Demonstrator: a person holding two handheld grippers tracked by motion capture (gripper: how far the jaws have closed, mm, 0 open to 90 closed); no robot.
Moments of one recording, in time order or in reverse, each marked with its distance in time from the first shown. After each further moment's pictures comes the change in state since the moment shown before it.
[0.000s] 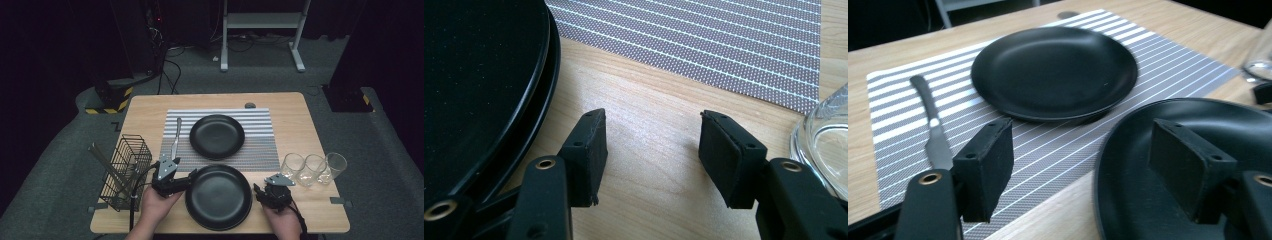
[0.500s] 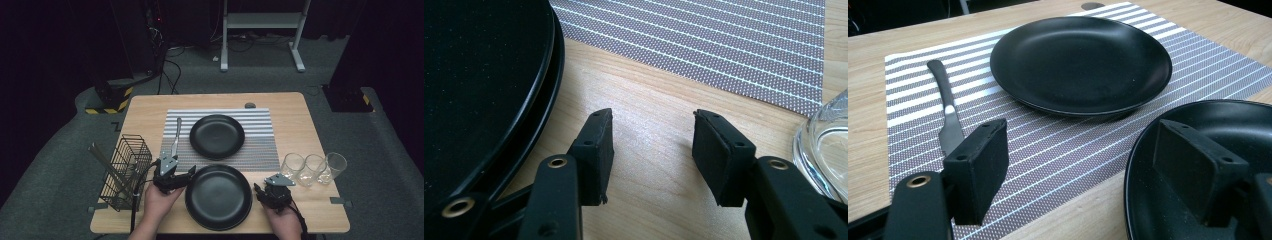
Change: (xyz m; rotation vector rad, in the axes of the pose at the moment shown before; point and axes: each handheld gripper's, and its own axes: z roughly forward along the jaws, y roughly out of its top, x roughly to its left) left arm 0.011 -0.008 0.019 0.033 0.068 -0.056; right arm 0.000 0.000 0.000 -0.005 0.012 -0.009
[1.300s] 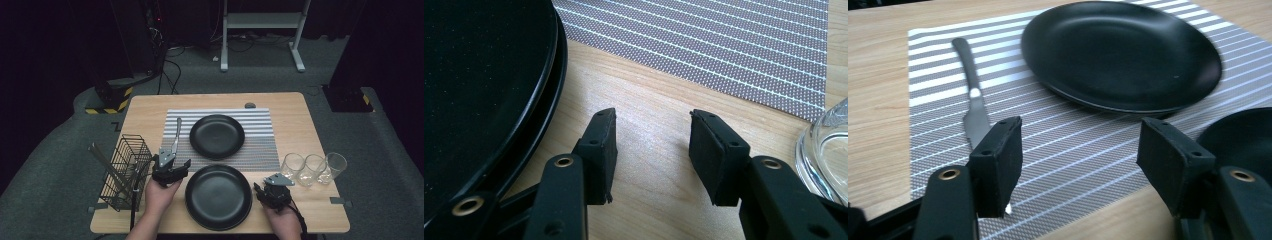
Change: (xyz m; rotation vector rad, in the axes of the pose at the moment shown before) left arm 0.016 0.000 0.016 0.043 0.058 -0.076; right arm 0.001 0.001 0.001 -0.002 0.003 -0.011
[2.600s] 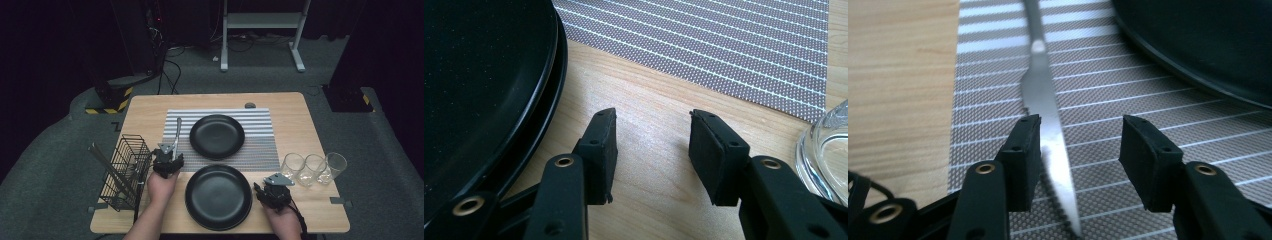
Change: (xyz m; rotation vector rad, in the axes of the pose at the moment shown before) left arm 0.023 -0.004 0.049 0.144 0.196 -0.095; right arm 0.000 0.000 0.000 0.000 0.000 0.000
